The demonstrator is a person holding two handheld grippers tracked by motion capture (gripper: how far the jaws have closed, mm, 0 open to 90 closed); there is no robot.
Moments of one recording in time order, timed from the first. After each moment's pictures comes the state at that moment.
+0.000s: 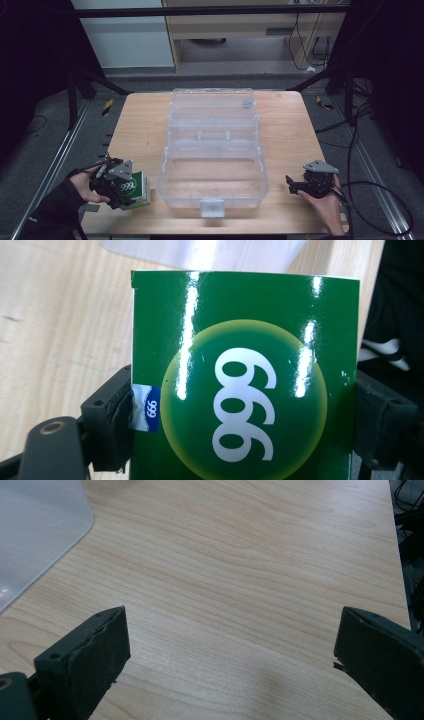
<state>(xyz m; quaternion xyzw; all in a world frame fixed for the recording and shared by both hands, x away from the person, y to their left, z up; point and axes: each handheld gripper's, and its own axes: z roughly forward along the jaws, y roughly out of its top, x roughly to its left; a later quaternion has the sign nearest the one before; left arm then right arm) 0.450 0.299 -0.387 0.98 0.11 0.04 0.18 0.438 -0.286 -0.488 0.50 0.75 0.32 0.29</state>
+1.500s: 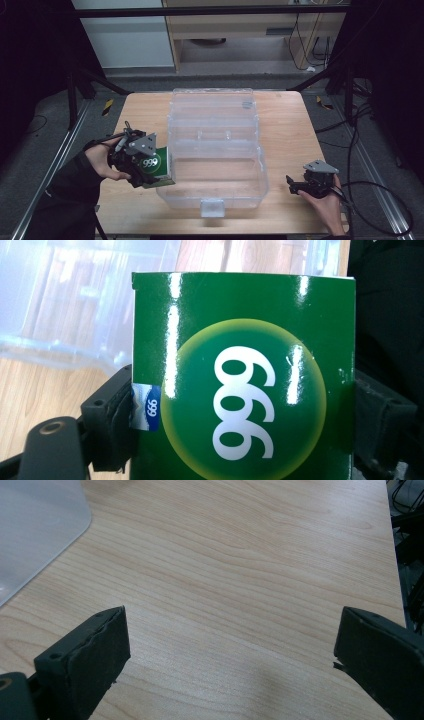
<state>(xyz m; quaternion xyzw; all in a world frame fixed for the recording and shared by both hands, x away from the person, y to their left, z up) 0.461 0.213 -0.299 0.97 0.04 0.07 0.21 0.437 -0.287 -0.488 0.50 0.75 0.32 0.29</state>
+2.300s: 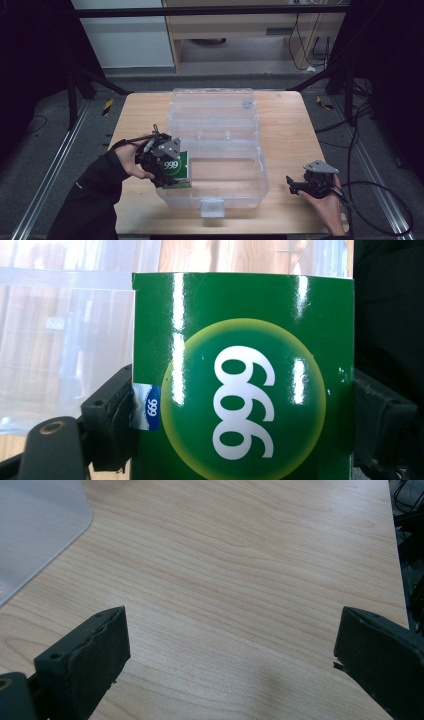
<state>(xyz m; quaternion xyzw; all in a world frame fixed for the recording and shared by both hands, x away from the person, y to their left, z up) 0.478 0.168 -0.331 0.98 0.01 0.05 0.19 0.437 -0.287 -0.489 0.50 0.75 0.32 0.29</state>
